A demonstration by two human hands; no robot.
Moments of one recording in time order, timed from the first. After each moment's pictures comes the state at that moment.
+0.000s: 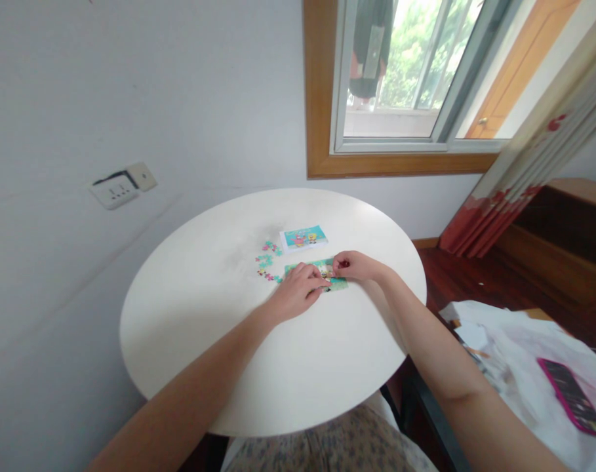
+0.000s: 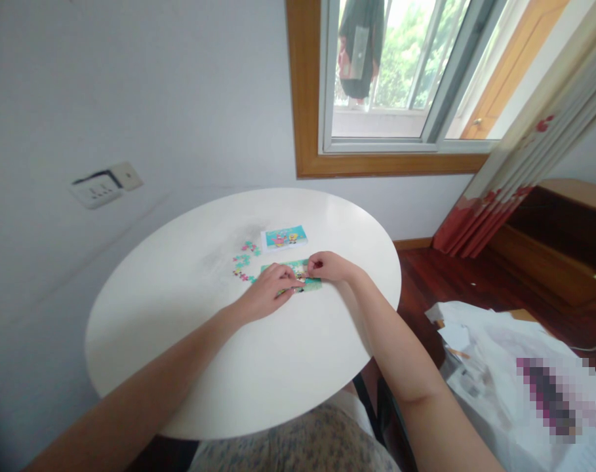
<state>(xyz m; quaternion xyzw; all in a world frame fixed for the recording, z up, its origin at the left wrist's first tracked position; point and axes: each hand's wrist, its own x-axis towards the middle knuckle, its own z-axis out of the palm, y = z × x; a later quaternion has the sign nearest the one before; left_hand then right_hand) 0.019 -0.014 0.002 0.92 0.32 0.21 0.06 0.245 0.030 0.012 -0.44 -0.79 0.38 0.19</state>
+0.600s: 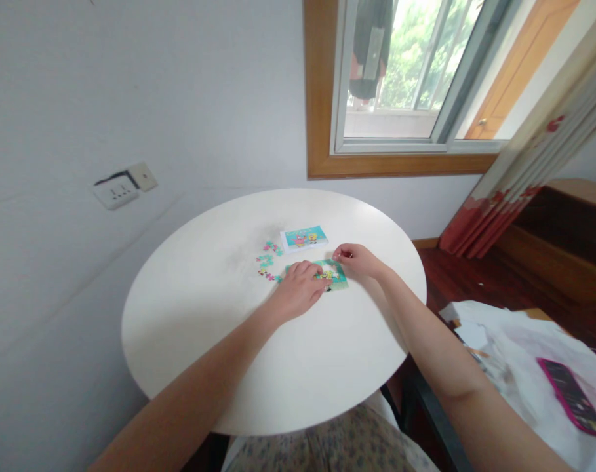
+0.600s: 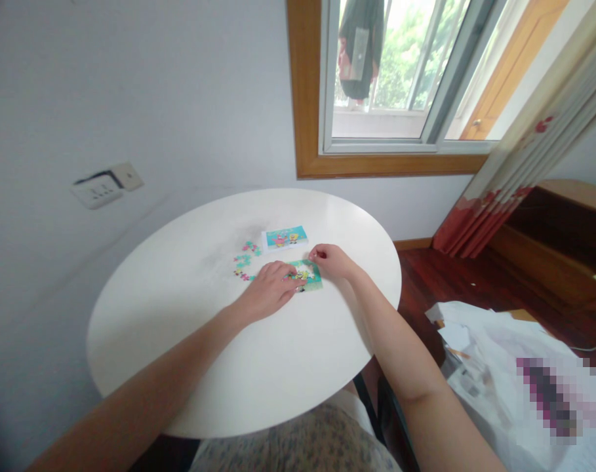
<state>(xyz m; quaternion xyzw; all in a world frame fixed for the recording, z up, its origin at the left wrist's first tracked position) 0.023 -0.019 0.010 0.93 0.33 0.17 -0.05 0.247 0.044 0.000 -0.47 -0.76 0.31 0.32</state>
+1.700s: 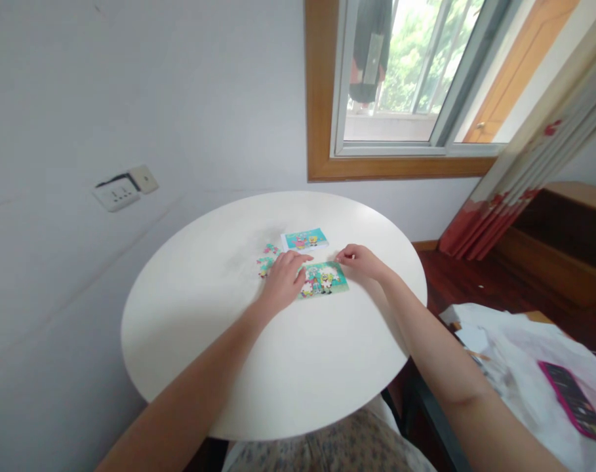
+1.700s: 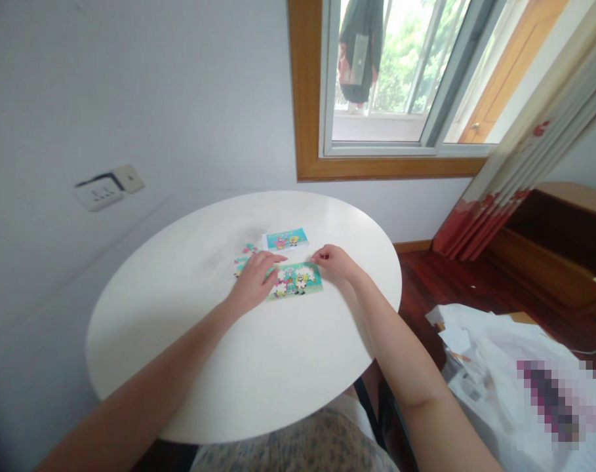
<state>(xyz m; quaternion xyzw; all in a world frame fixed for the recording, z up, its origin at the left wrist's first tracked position) 0.004 0.001 0.010 0.85 0.42 0.32 0.02 0.253 0.044 0.004 -0.49 -0.77 0.27 0.32</state>
